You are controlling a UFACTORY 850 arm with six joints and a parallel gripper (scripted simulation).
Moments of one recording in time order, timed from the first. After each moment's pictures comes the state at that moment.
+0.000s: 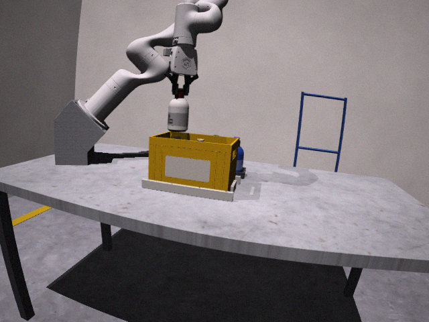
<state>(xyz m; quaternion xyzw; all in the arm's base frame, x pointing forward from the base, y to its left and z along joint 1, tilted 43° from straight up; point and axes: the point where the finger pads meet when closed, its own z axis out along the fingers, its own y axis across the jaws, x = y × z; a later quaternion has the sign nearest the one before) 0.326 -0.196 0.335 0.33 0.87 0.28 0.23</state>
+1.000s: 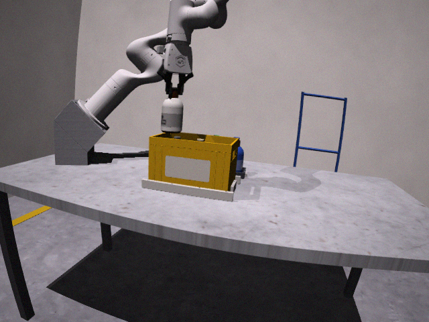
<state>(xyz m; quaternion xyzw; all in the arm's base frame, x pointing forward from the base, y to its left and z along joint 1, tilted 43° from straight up) 0.328 -0.242 0.316 0.33 0.87 0.28 0.23</state>
